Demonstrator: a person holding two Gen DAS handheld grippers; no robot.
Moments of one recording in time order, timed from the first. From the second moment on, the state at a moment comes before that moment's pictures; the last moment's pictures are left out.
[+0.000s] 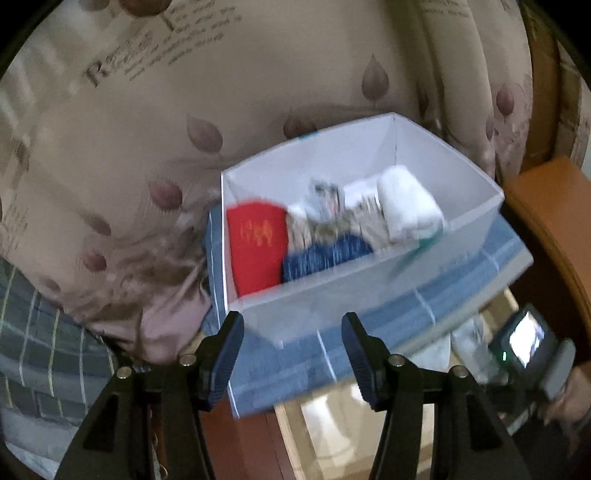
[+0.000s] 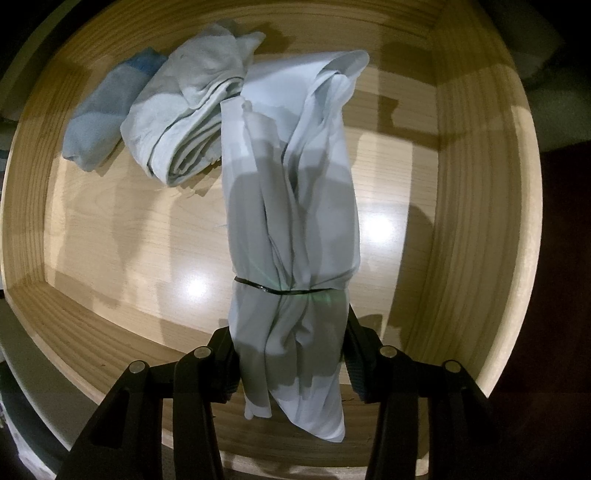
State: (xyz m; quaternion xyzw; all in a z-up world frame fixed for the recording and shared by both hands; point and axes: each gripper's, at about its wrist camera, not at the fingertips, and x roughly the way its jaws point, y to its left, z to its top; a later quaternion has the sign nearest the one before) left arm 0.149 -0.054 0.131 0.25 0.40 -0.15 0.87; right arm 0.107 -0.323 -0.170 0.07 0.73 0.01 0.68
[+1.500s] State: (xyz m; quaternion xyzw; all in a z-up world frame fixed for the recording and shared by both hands) left arm 0.075 0.032 -0.012 0.02 0.48 0.01 0.88; right arm 0.059 -0.246 -0.077 -0.12 0.57 -0.03 0.81
